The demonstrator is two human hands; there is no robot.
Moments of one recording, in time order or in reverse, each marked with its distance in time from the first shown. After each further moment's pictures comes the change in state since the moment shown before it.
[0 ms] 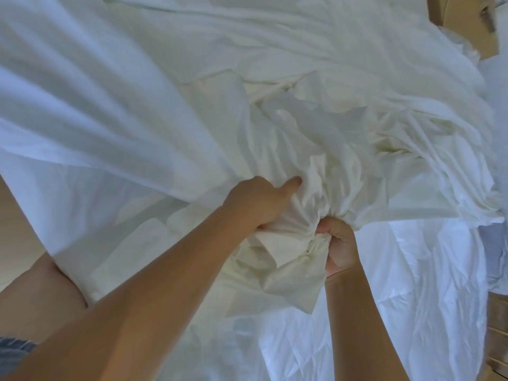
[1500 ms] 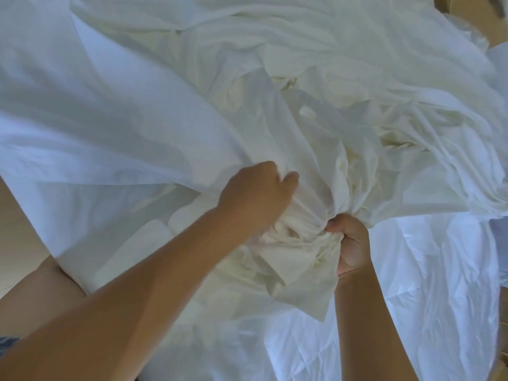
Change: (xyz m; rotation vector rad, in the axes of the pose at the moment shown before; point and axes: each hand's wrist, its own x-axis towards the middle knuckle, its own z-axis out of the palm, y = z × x) left_hand -0.014 0.002 -0.010 -0.048 0.158 0.231; right_hand -0.007 -0.004 0.007 -0.018 -0.027 -0.074
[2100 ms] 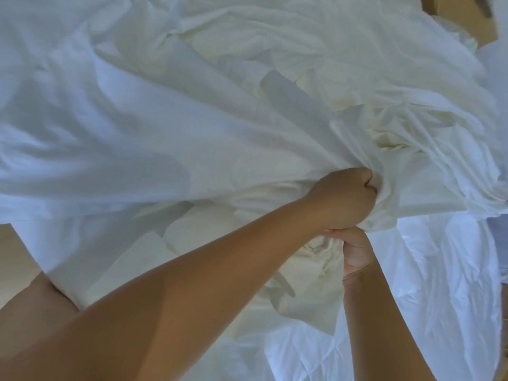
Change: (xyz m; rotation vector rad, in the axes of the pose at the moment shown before) left_hand 0.029 0.071 0.052 -0.107 -0.298 0.338; right_hand 0.003 -0.016 -0.011 -0.060 -0.042 0.055
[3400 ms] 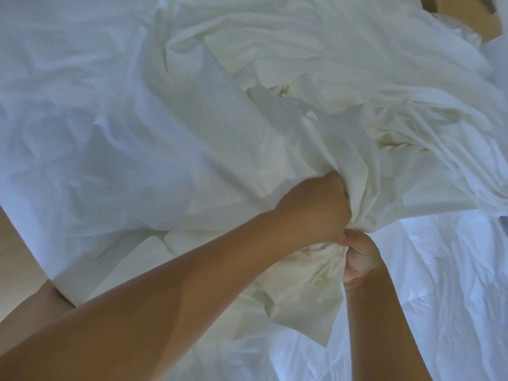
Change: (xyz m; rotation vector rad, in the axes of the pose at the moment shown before) left_hand -0.024 -0.011 -0.007 0.127 0.033 -0.162; right_hand -0.003 -0.002 -0.015 -0.012 0.037 0.013
